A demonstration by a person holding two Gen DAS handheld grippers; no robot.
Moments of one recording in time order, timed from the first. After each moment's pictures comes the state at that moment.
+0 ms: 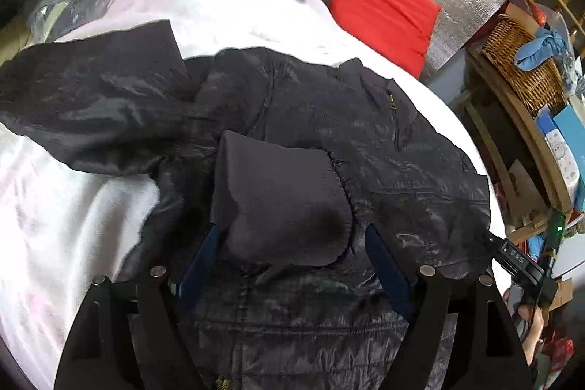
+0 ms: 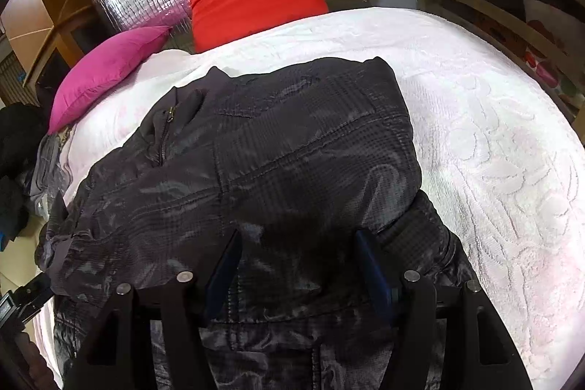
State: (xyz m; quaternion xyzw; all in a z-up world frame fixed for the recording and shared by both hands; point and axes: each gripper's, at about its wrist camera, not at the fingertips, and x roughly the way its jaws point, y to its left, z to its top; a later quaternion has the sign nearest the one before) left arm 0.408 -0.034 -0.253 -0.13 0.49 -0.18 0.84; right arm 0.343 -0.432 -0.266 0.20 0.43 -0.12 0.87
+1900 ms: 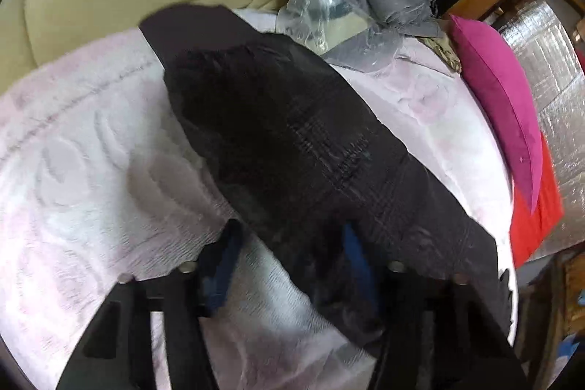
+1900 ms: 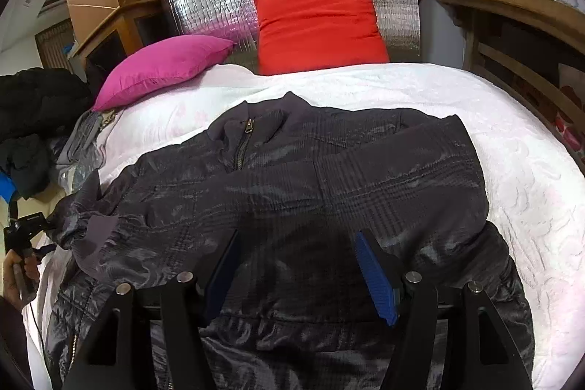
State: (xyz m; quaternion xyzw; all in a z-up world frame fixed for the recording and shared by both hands) left arm 0.521 0.253 -0.315 -0.35 0.44 0.10 0.82; right arm 0.341 -0.368 -0.250 0.13 0.35 -0.06 0.93
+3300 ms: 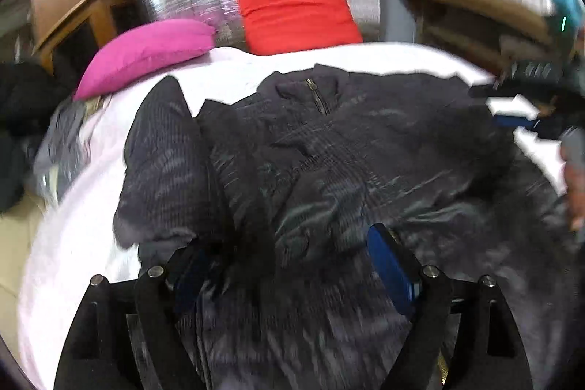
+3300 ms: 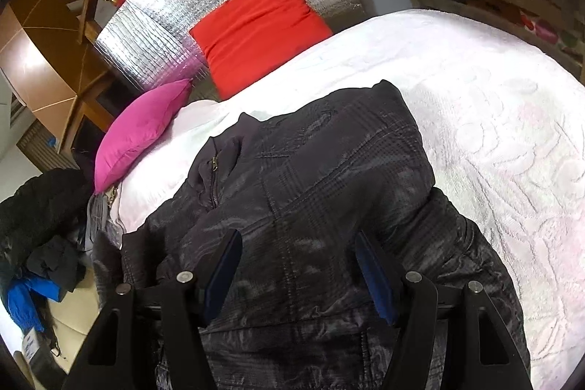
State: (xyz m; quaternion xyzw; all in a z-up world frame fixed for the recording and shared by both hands) left arm 0.325 -0.122 -0.228 0.12 0.36 -0.21 0.90; right arm 0.319 -0.447 -0.243 0.32 0.35 -0.08 0.88
